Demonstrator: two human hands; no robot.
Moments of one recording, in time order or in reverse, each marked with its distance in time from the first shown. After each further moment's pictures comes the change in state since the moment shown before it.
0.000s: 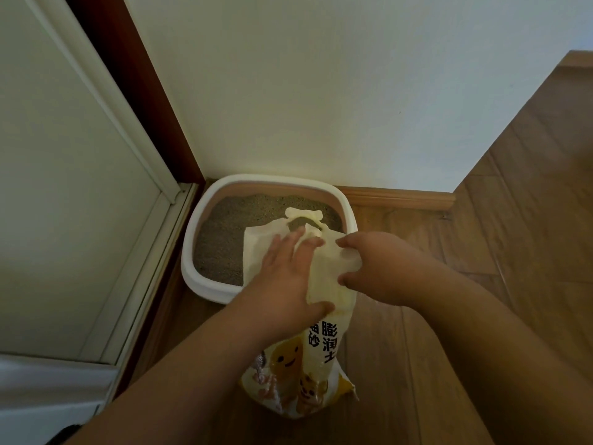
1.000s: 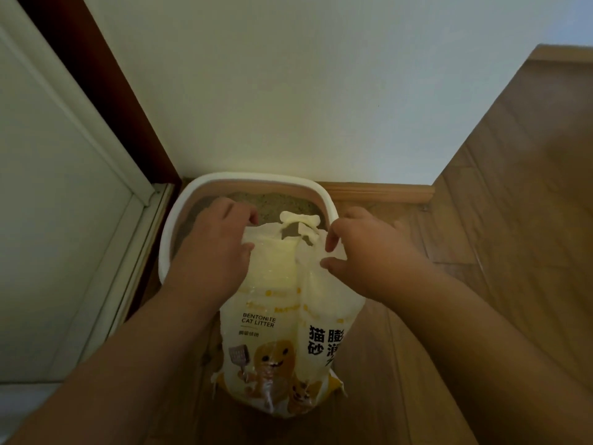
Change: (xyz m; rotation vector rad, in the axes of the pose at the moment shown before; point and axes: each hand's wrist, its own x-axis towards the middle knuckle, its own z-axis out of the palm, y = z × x) left_hand 0.023 -0.043 -0.038 0.151 0.474 0.031; right_hand 0.003 0.003 -0.001 -0.181 0.201 -0.036
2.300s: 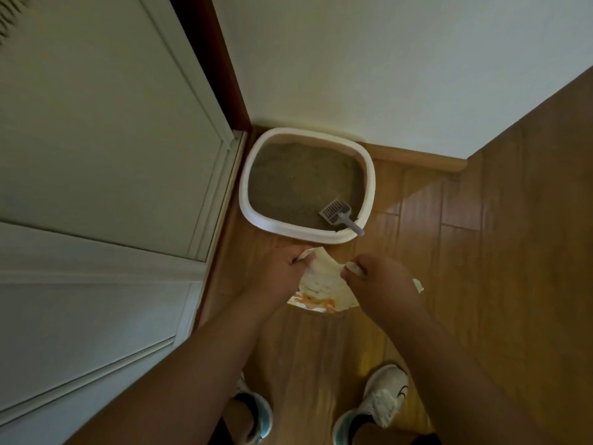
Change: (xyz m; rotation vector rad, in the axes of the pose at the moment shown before) left_hand -0.101 0.065 -0.118 -0.661 -0.414 -0.680; right_hand -0.121 -0.090 -0.085 0.438 -0.256 0.272
